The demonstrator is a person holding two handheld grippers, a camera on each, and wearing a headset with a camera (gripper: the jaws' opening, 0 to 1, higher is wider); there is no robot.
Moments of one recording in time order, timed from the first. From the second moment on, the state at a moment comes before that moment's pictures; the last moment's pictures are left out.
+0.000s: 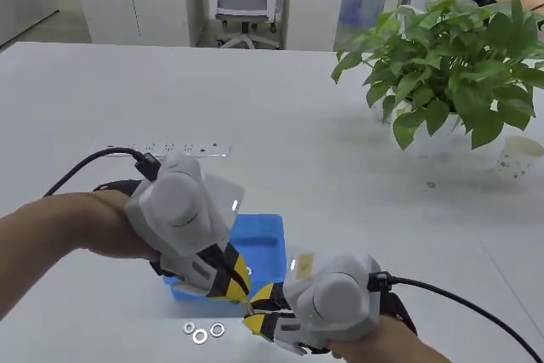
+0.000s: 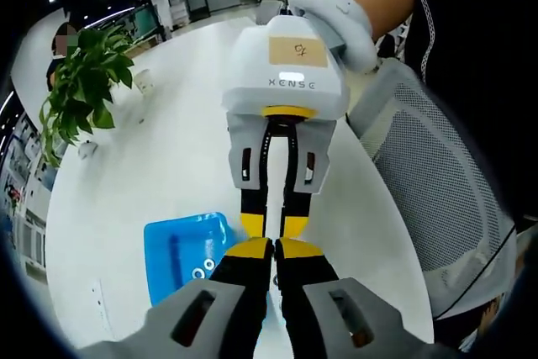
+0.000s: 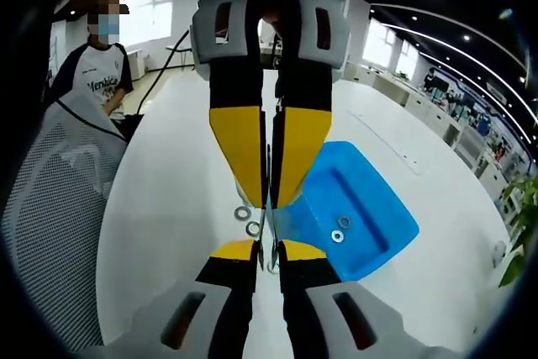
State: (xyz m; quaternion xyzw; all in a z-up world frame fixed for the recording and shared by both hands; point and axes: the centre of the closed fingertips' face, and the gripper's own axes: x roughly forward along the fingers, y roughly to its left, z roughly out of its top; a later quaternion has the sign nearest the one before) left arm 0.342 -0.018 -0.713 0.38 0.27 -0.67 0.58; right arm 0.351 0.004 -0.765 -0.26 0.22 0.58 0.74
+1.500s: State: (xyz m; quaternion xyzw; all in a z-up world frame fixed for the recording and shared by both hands) left arm 0.345 -0.027 -0.718 0.37 0.26 -0.68 0.57; right arm 0.355 0.003 -0.771 -0.26 0.22 0.57 0.75
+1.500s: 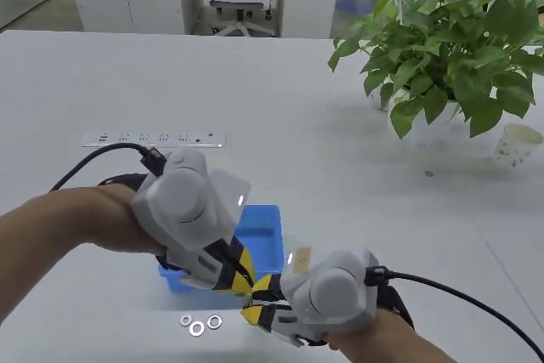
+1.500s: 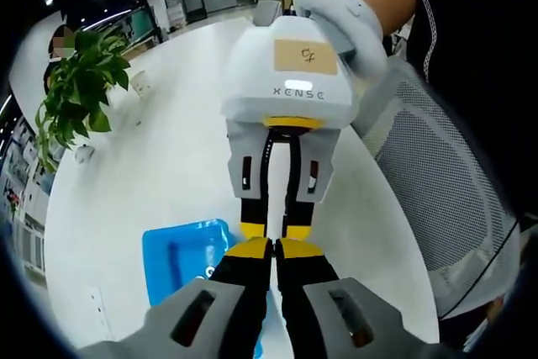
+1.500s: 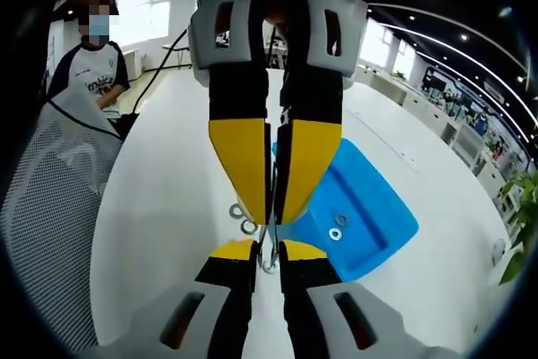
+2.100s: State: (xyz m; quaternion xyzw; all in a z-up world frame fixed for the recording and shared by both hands) left arm 0.348 -0.030 -0.722 0.38 0.26 -0.68 0.57; right arm 0.355 -0.001 -0.776 -0.27 0.24 0.56 0.75
